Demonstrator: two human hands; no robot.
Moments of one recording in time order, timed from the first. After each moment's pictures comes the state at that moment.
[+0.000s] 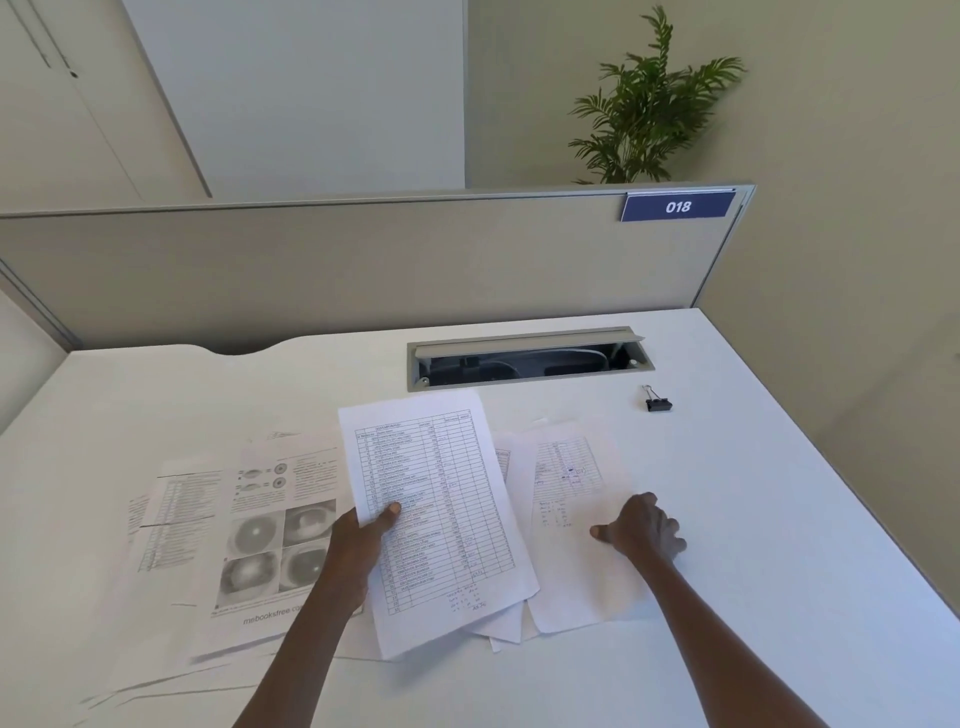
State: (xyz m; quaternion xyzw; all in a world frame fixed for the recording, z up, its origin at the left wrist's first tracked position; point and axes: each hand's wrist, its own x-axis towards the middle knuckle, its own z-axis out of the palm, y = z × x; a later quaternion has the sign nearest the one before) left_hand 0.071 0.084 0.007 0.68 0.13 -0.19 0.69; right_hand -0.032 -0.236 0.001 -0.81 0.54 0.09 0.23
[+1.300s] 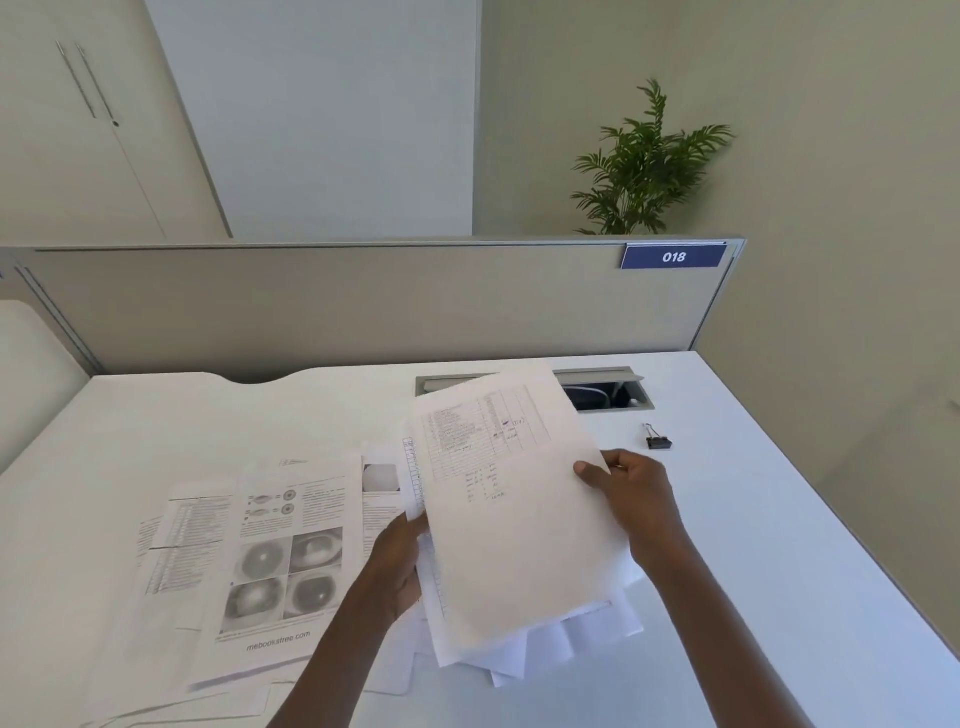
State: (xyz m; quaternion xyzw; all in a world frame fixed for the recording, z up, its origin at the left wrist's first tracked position) left_hand 0.059 0.044 0.052 0.53 0.11 -0.29 0.79; right_hand -0.034 -0.186 0.155 -0.70 0.33 -0.13 0.62
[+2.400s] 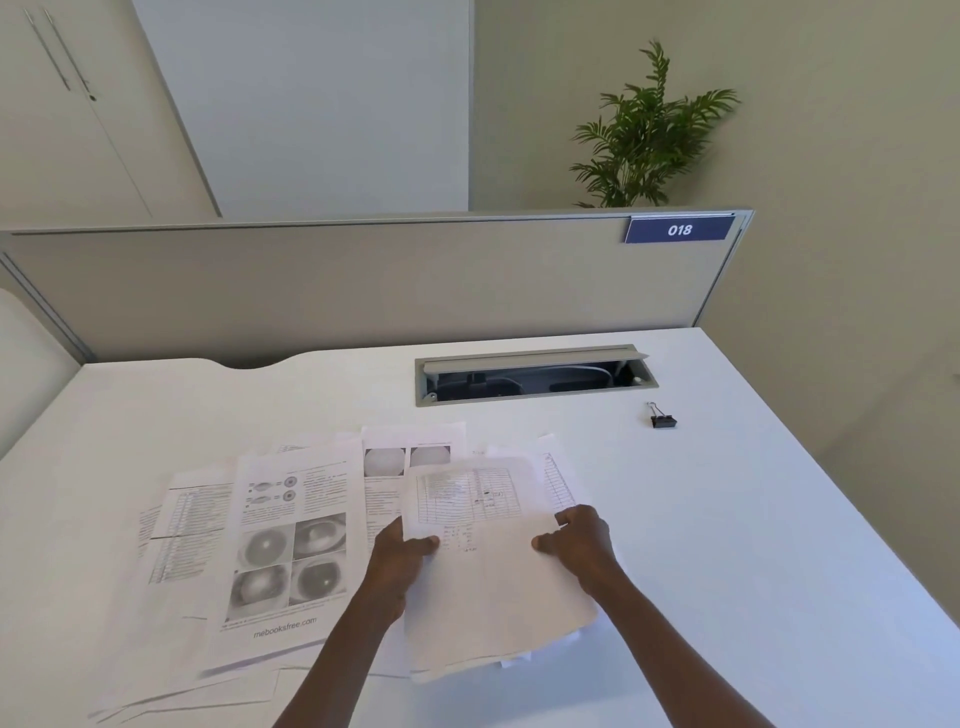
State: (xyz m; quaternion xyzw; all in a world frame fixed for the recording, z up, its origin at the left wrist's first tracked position) left_hand 0.061 0.061 0.006 0.68 0.11 -0.26 0.68; right_hand -0.017 -0.157 0.035 -0.77 0.41 0.04 0.49
